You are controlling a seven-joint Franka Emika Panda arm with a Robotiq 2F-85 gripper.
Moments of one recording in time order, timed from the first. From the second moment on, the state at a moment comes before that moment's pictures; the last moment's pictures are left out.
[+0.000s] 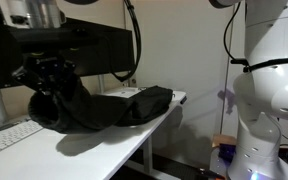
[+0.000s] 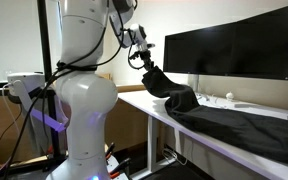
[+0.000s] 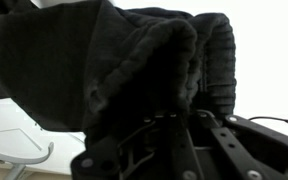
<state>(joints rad) 0.30 0.08 0.45 -1.79 -0.42 1.93 1.00</state>
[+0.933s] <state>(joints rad) 0.59 0.44 0.30 -1.34 -0.47 1.75 0.99</state>
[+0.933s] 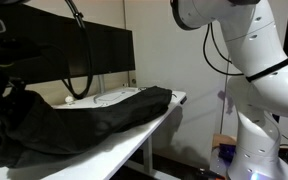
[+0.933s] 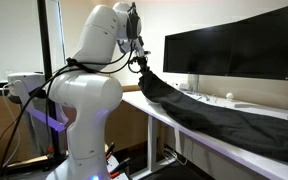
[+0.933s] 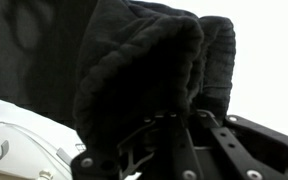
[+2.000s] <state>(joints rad) 0.69 0.62 0.23 -1.21 -0.42 1.66 0.87</state>
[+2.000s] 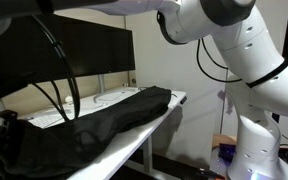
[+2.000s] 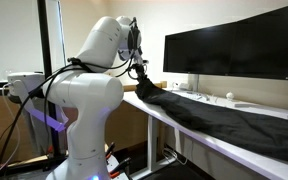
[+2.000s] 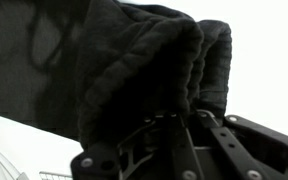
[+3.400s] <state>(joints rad) 0.69 0.64 0.26 -1.02 -0.40 1.61 0.80</state>
